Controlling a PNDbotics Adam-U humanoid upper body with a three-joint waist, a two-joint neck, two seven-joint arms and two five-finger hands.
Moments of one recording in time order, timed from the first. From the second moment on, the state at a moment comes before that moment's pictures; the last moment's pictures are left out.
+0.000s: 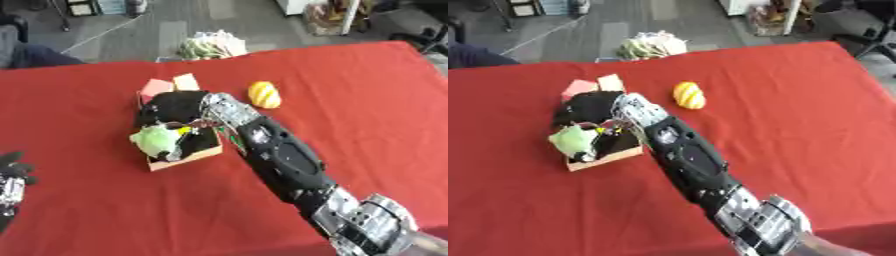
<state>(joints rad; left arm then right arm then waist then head) -0.02 0.27 -0.10 -1.81 -0.12 0.02 0.00 -0.88 -0.02 0.24 -0.95 1.49 -0.68 0.22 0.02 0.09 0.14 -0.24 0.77</state>
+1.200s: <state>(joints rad) -0.01 0.26 -0.09 -1.81 -0.13 0.02 0.01 -0.87 -0.27 -0.09 -0.78 1.23 -0.58 0.25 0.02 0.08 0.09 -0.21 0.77</state>
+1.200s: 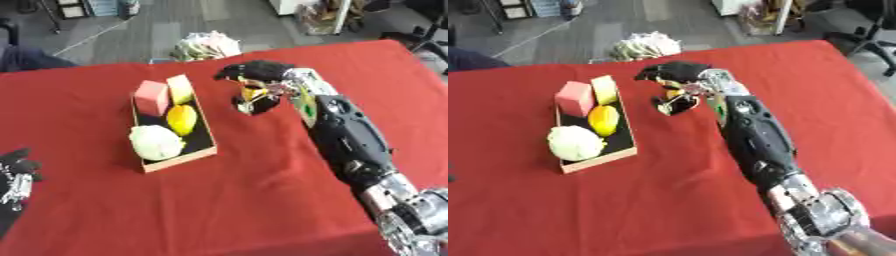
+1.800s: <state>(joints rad) -0.01 0.26 -0.09 -1.81 -0.13 0.02 0.01 -0.91 -0.25 -0.16 -0.58 1.35 -0.38 0.22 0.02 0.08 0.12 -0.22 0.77</state>
